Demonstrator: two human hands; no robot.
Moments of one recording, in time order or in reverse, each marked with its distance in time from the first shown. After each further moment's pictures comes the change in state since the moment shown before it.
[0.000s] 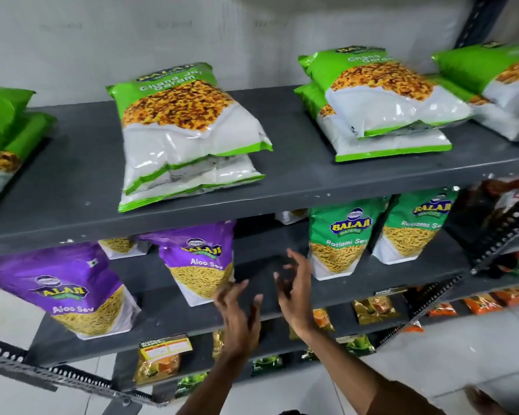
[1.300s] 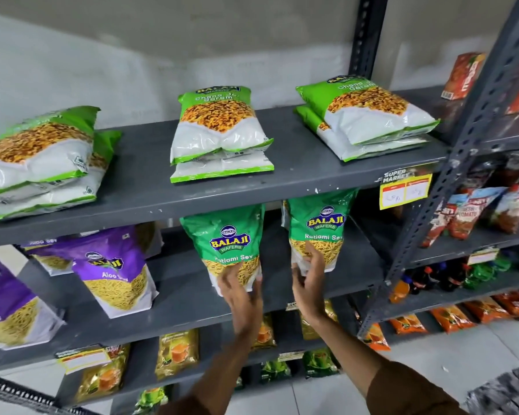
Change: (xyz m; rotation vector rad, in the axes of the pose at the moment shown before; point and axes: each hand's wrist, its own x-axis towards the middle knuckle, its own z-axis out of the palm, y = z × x) left_hand -0.036 0.143 0.210 0.010 0.016 -0.223; right_hand 0.070 0.064 -0.247 -0.069 0.102 -0.033
